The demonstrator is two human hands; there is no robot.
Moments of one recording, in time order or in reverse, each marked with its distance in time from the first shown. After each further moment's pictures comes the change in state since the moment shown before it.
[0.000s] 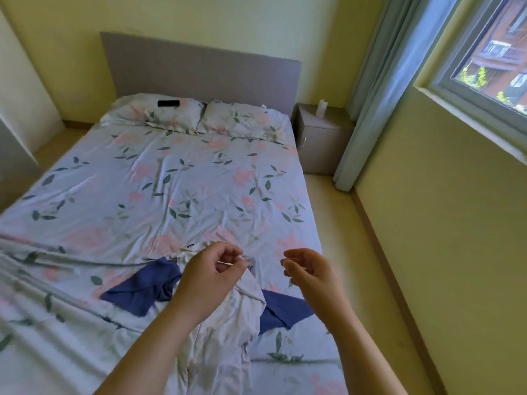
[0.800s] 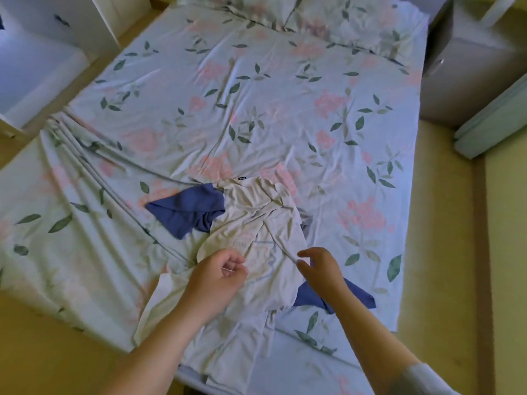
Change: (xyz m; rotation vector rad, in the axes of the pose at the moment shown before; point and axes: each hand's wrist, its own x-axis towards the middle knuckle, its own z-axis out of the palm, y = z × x) left_hand 0.057 -0.184 0.033 0.148 0.189 -0.500; right_hand 0.190 0.211 0.123 -0.556 -0.521 0.136
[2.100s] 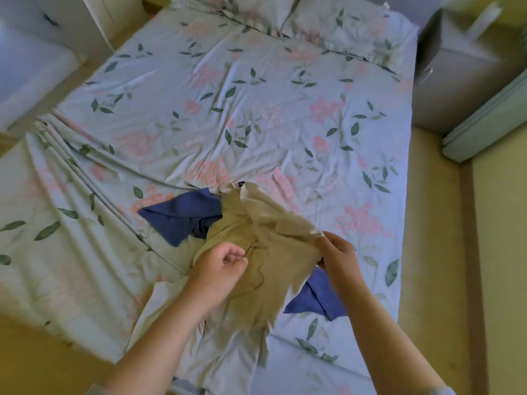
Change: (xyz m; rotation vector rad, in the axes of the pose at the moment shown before) left_hand 0.033 -0.005 -0.005 0.026 -0.010 0.044; right_hand -0.010 -0.039 -0.029 0.701 0.159 0.008
